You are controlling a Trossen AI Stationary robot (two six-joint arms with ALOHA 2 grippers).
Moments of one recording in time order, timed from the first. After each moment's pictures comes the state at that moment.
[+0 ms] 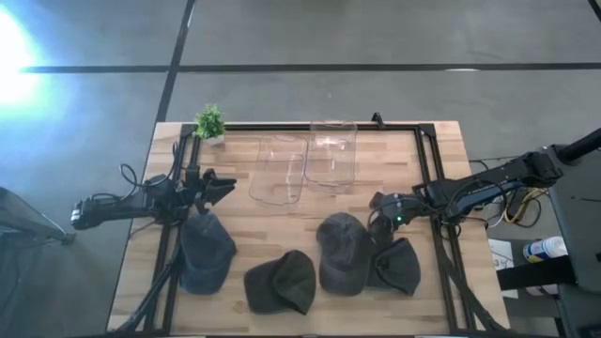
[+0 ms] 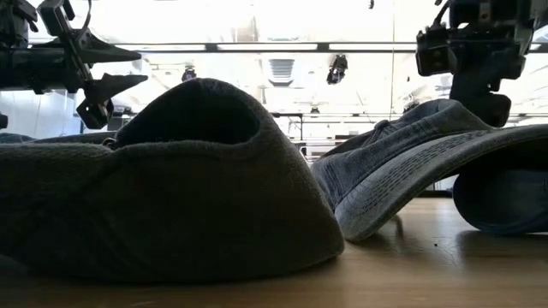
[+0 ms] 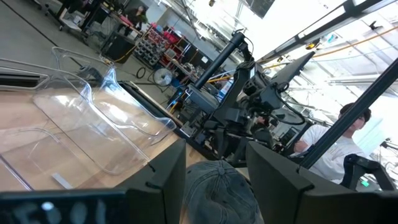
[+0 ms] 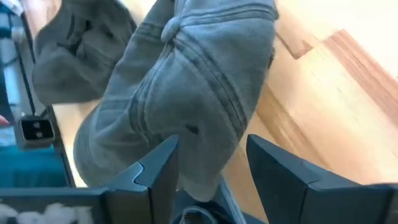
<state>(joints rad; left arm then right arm) 0.11 0.03 0.01 0.12 -0.10 -0.67 0.20 1.05 0.61 -0.45 -0.08 0.89</state>
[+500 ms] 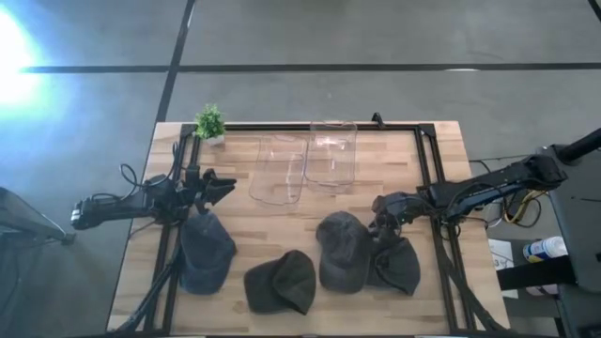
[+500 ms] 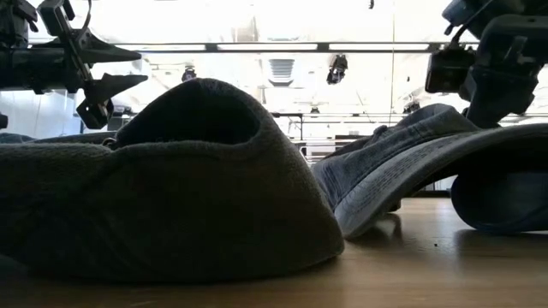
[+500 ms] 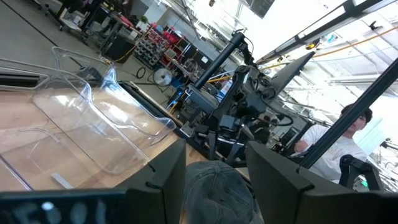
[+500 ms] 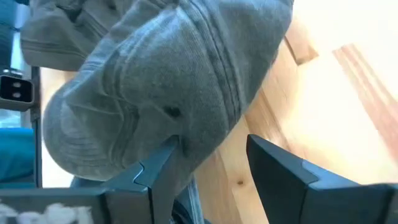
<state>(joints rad) 0.11 0.03 0.01 0.12 -0.10 -0.67 0.16 0.97 0.42 -0.28 -0.12 0.66</state>
